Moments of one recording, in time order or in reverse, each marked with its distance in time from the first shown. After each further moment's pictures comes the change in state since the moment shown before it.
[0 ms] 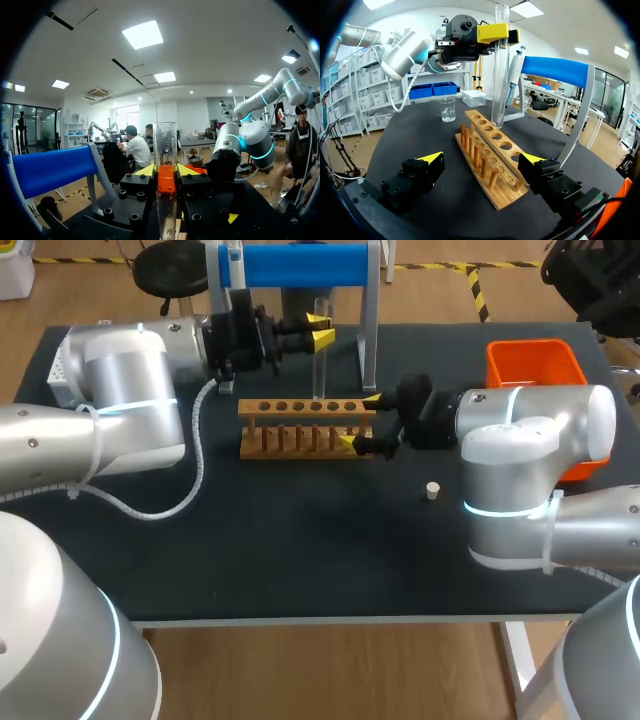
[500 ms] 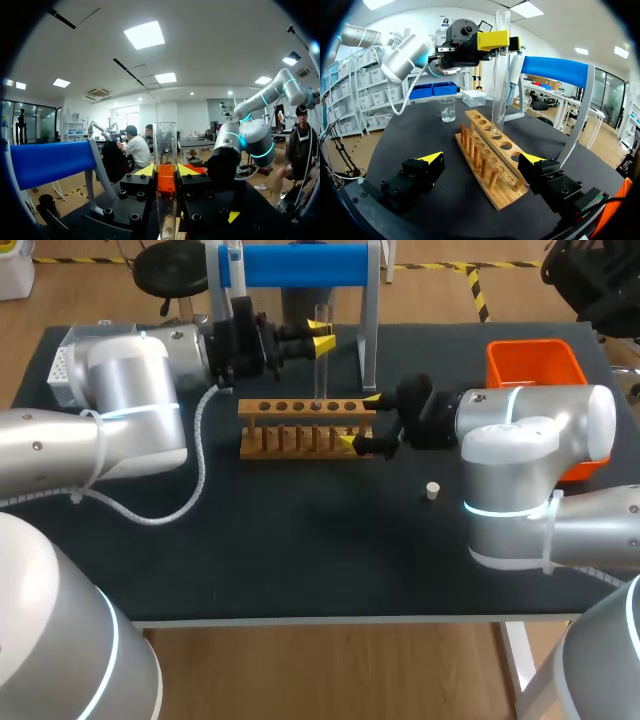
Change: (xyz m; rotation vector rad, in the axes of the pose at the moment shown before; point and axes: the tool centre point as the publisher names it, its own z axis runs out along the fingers) left arm 0.000 0.012 0.001 0.011 -0.001 -0.015; right arm 0.000 0.000 0.000 0.000 0.000 0.000
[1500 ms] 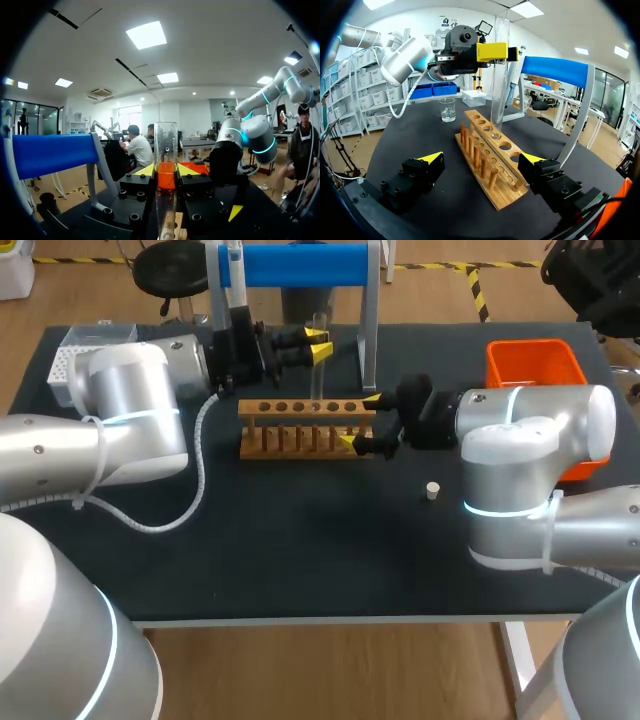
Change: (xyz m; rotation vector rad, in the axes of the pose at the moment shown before) left arm -0.002 0.015 -0.005 0.001 -0.021 0.000; right arm 0.000 0.000 0.000 0.000 0.000 0.000
